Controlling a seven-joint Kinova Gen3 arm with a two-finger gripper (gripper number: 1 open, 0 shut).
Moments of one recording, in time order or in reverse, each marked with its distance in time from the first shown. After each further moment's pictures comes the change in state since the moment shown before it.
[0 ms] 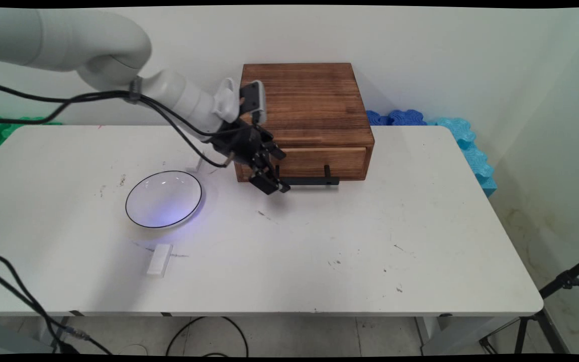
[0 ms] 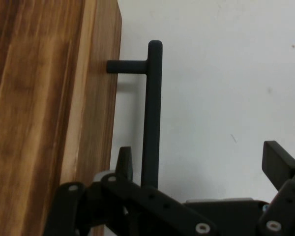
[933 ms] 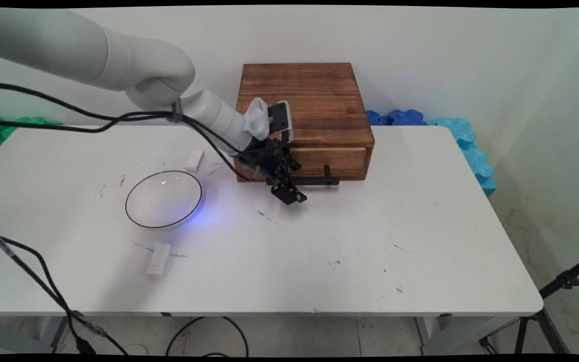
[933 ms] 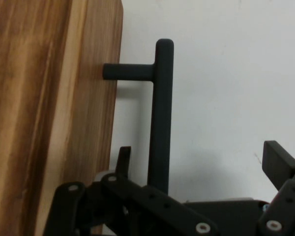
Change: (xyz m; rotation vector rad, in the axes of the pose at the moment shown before) arm 0.008 -0.001 0.061 0.012 -0.040 -0.006
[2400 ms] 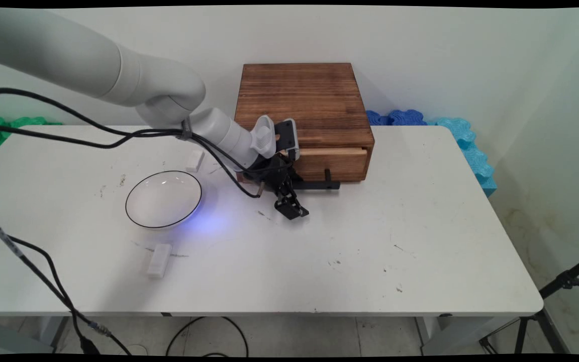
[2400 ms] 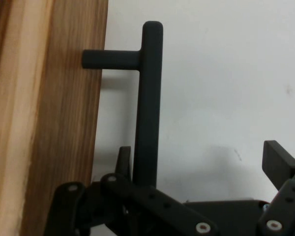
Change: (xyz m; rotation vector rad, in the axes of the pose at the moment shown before) arm -0.004 0.022 0.021 -0.008 -0.031 0.003
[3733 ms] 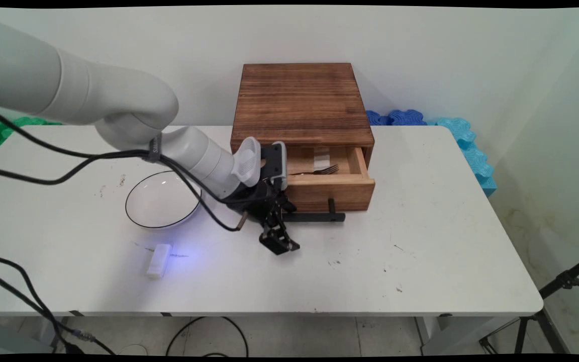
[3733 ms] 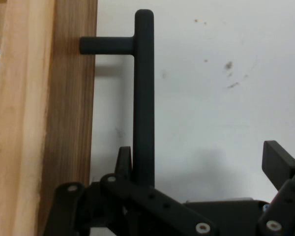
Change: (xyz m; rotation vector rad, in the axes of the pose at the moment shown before) arm -0.008 0.074 -0.039 -0.074 -0.012 0.014
